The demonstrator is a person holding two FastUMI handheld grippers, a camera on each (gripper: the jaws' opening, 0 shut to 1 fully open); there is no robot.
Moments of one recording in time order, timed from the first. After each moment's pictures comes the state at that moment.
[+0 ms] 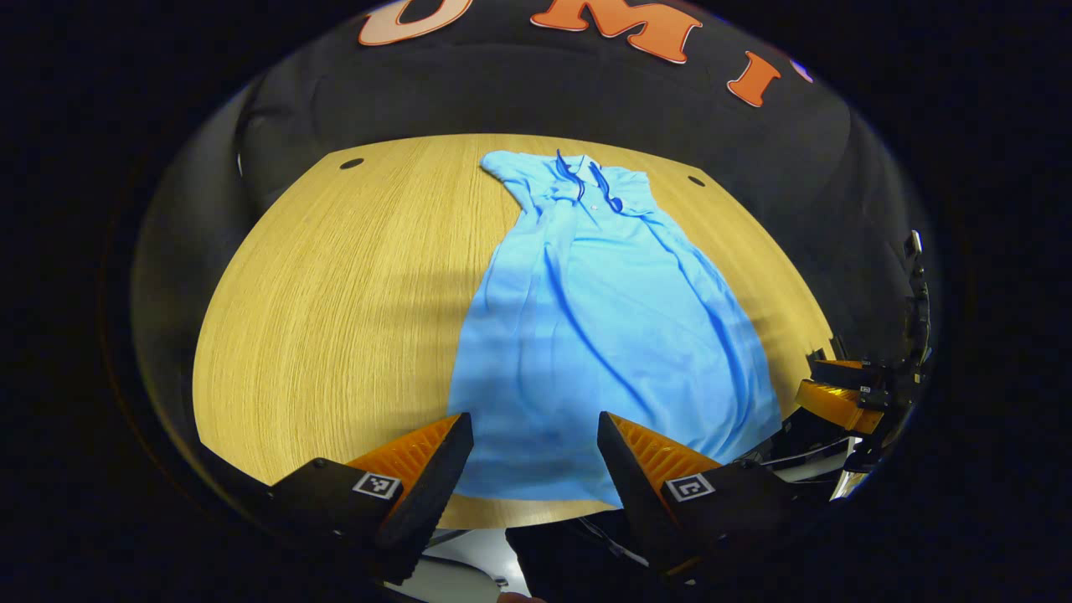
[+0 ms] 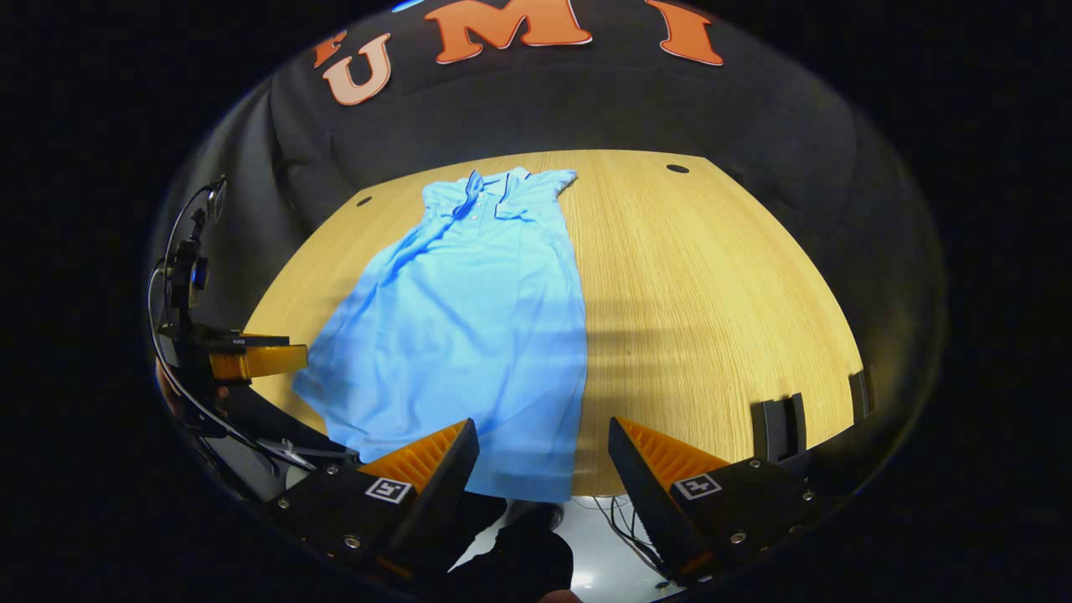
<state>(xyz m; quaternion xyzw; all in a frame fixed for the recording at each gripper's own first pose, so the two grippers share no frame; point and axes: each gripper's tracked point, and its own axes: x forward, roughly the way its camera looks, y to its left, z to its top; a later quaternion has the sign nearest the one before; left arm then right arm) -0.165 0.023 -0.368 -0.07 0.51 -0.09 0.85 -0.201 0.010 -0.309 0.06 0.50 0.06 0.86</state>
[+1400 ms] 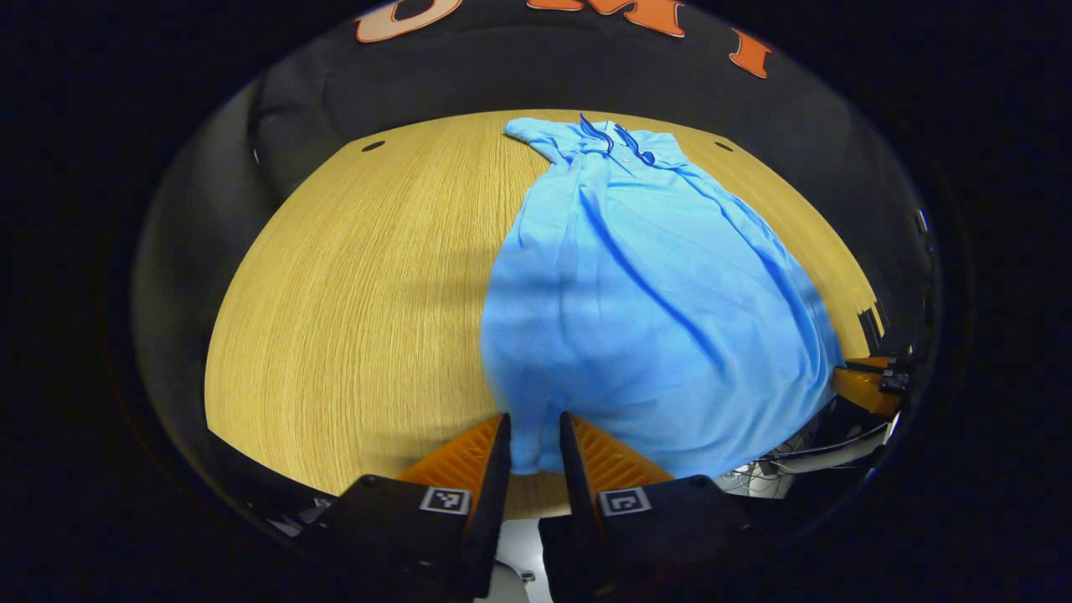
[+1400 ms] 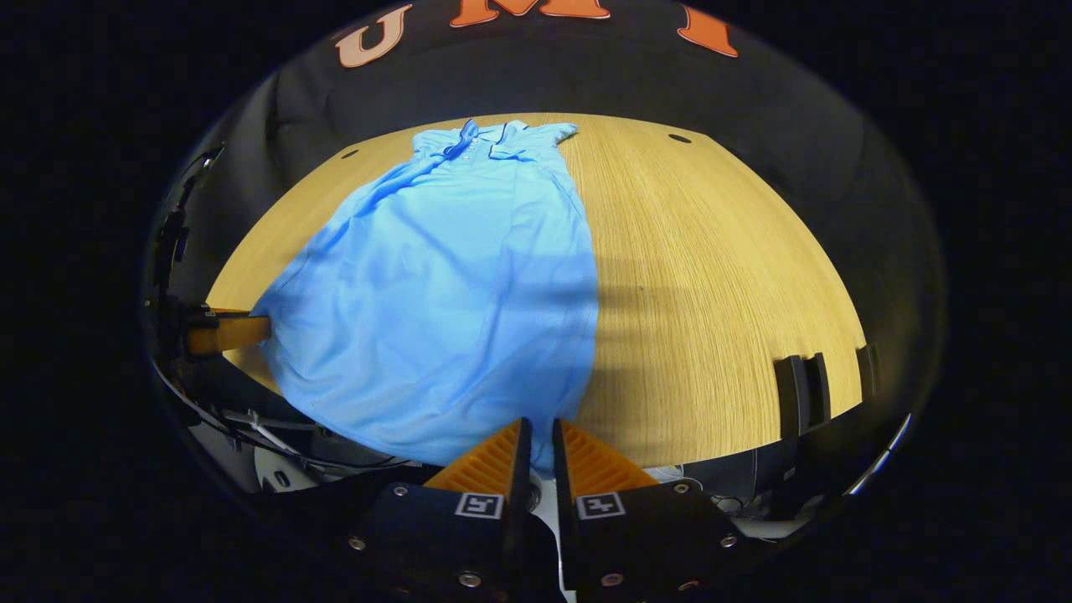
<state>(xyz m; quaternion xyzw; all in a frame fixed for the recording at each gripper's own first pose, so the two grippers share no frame) -0.184 0.027 -0.413 -0.03 0.54 -0.05 0.84 -0.228 0.021 -0.356 0.02 0.54 0.04 0.84</state>
